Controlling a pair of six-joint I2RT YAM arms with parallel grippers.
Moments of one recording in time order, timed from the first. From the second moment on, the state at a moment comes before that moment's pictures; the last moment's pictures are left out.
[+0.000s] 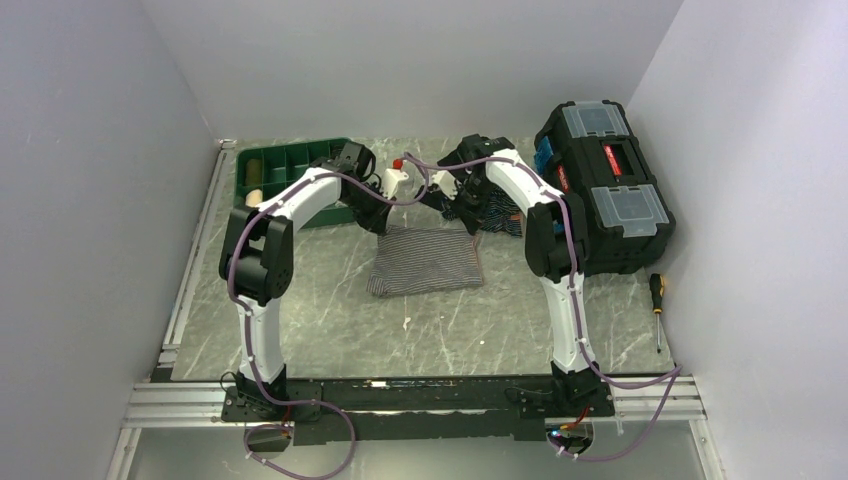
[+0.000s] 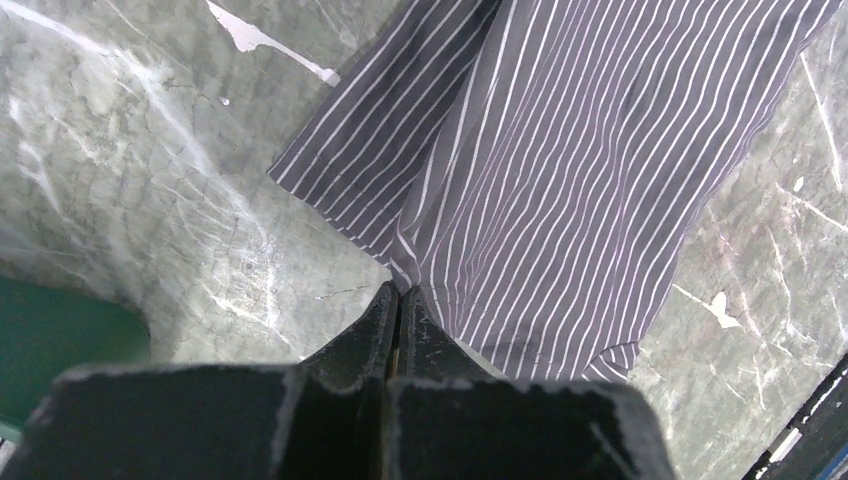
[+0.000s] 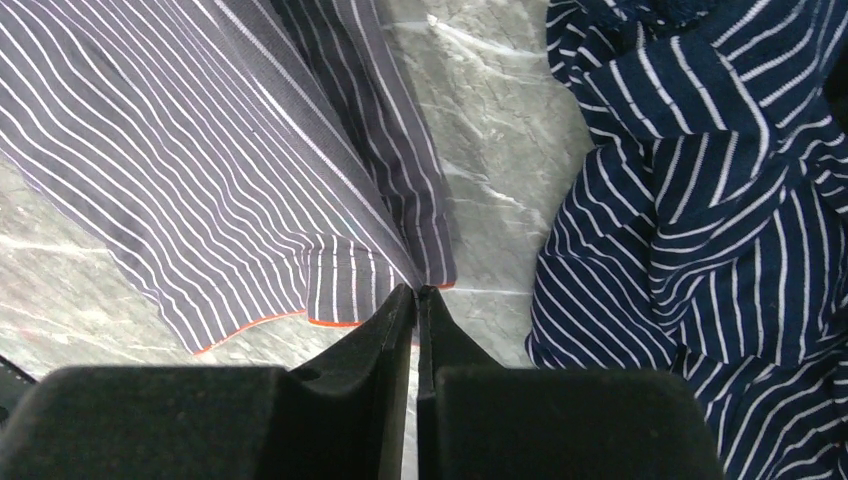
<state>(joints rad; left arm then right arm) -0.36 2.03 1.62 -0.77 0.50 0.50 0.37 2.31 2.03 -1.23 -0.29 -0.77</state>
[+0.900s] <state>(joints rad) -0.37 2.09 1.63 -0.71 0.45 0.44 0.36 2.07 1.73 -0.98 -0.31 -0.60</state>
